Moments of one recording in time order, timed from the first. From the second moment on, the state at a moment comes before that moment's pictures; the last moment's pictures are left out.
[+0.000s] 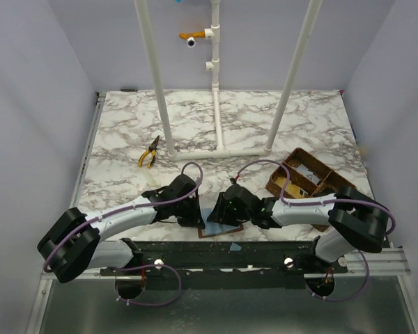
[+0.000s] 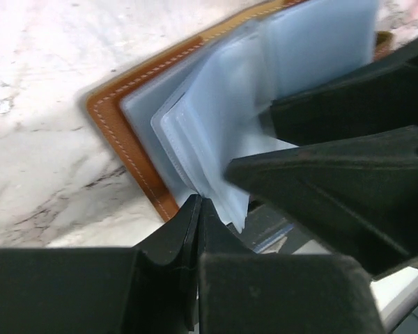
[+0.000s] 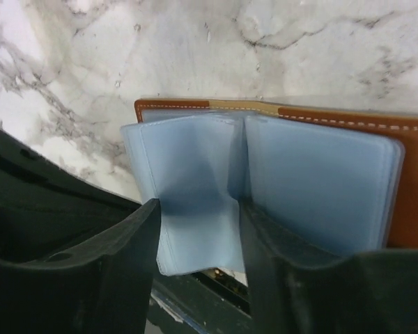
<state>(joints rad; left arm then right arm) -0.80 1.24 0.52 -0.30 0.31 -0.82 1.07 1.52 0.61 0.10 0.03 1.14</state>
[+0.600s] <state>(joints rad) -0.81 1.19 0.58 -0.29 0.32 -0.87 1.08 1.50 0.69 -0.05 0.13 1.11</state>
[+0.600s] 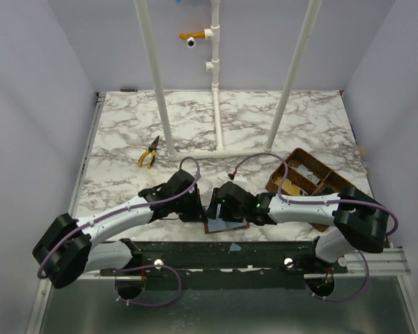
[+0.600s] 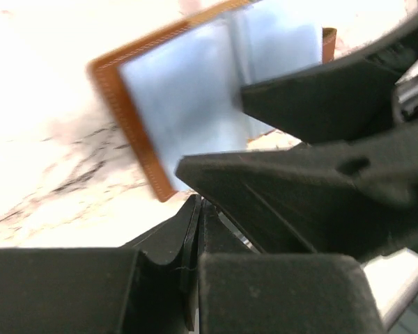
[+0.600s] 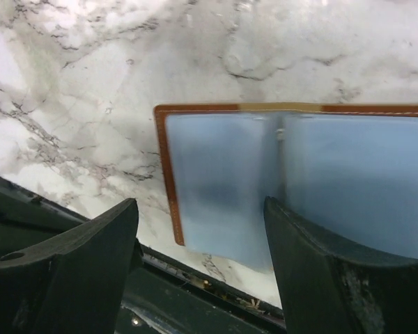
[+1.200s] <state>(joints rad) -0.66 1.13 0.48 -0.29 0.23 -0.89 1.27 1.70 1.03 -0.52 0.45 1.07</state>
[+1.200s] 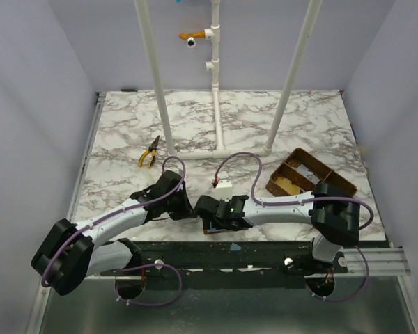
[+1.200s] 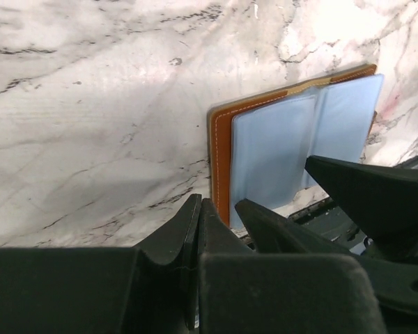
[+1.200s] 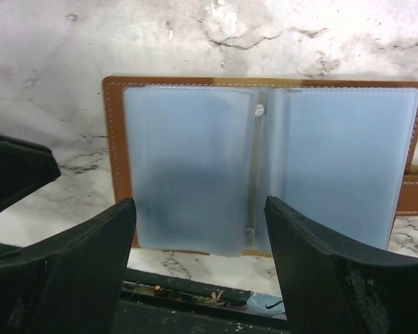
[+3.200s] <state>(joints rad) -0.72 1.30 0.55 -0.22 0.27 -0.88 1.02 1.43 0.36 0.37 0.01 1.20</state>
